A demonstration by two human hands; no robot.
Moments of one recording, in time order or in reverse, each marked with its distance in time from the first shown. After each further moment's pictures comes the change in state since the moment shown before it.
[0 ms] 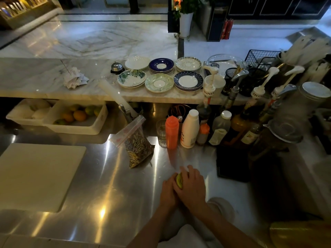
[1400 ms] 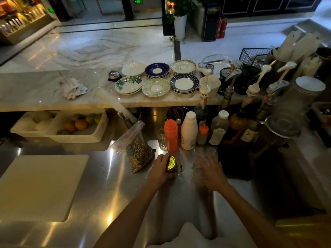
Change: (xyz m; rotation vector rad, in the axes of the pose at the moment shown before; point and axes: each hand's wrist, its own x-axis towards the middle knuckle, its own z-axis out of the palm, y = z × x) left_hand 0.081 0.021 -0.071 0.581 -0.168 0.185; right_hand 0.049 0.089 -0.024 0.025 -0.439 0.060
